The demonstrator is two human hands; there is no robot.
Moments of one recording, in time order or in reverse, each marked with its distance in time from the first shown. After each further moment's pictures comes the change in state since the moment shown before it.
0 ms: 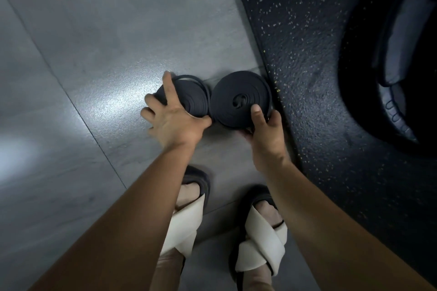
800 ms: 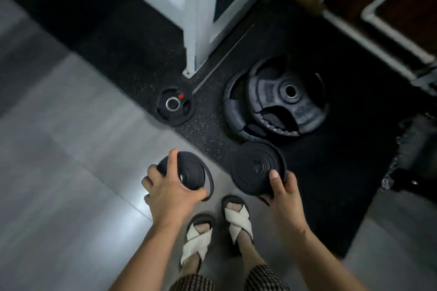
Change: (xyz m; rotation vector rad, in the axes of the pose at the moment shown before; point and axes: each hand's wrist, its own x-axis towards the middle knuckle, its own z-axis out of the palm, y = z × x) left_hand -0.311 0.147 -0.298 0.281 -0.140 0.482; right_hand -0.376 -0.210 -0.174 0.355 0.216 -0.186
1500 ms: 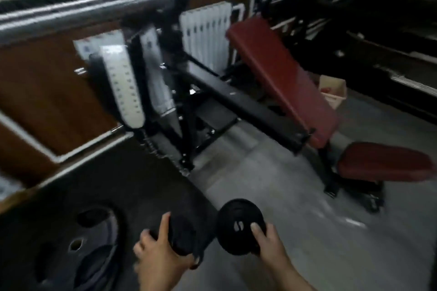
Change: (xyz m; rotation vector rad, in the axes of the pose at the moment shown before) left_hand -0.475 0.216 0.091 0.784 -0.335 1.072; right_hand -0.362 0.051 -0.398 0.645 0.866 -0.048
